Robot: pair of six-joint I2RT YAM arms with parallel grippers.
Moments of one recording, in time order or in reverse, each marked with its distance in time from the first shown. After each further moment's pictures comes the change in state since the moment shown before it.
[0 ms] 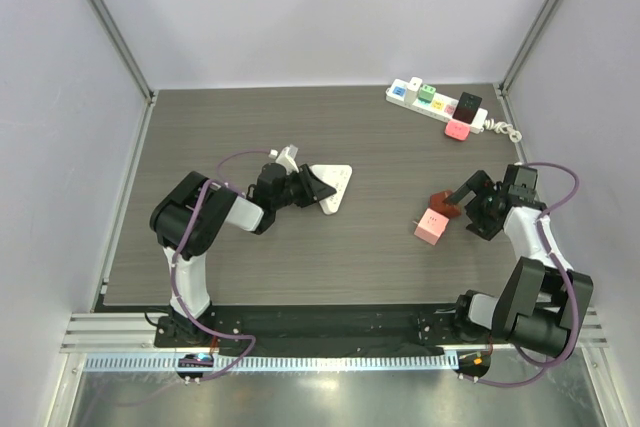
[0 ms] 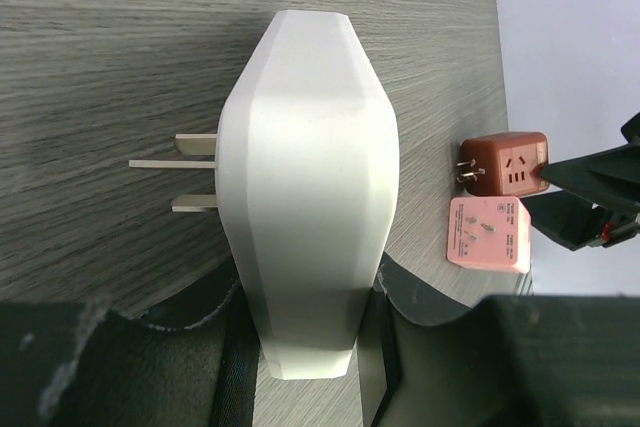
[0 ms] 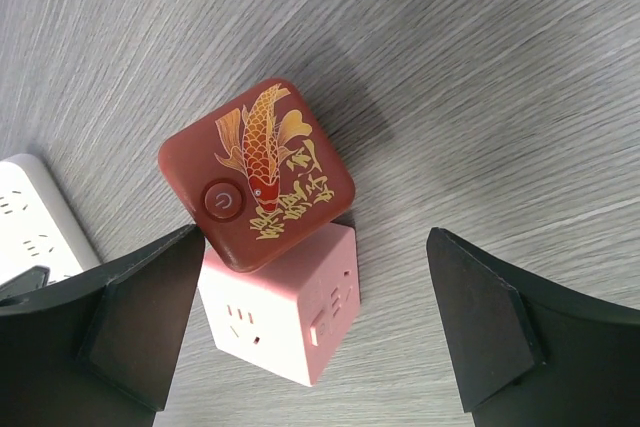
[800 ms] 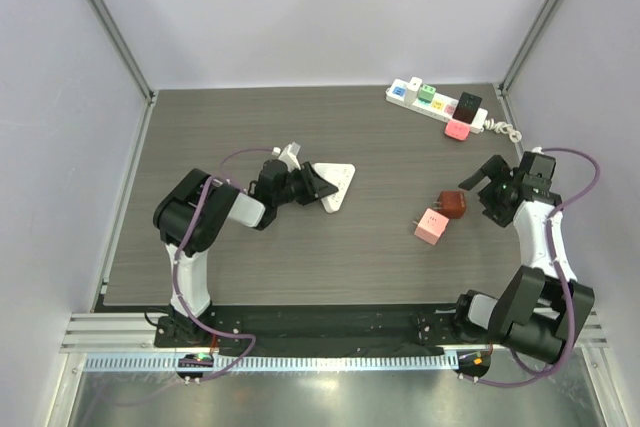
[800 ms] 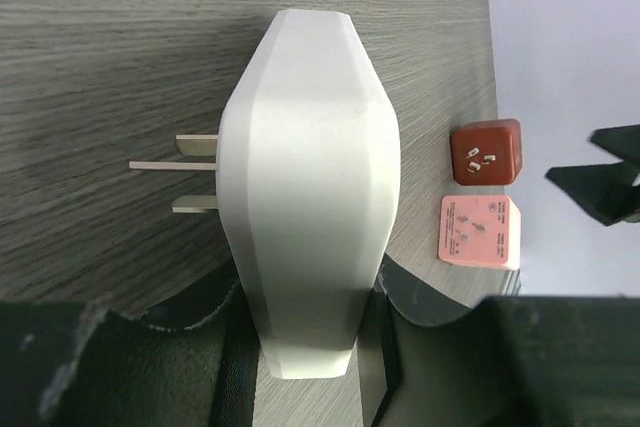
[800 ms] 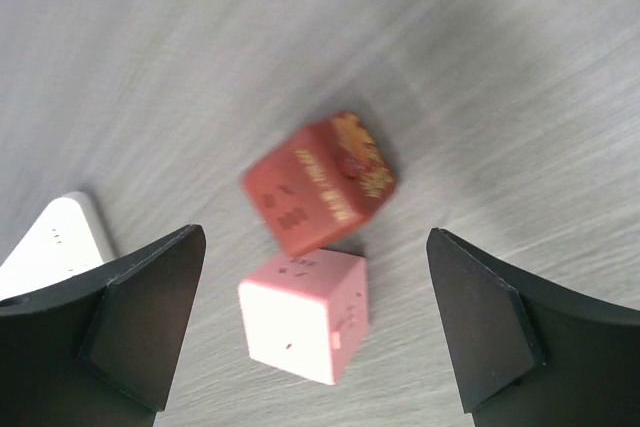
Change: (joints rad) left arm 0.015 0.033 0.046 -0.017 0.051 -0.011; right arm -0.044 -0.014 0.122 -0.058 0.048 -0.029
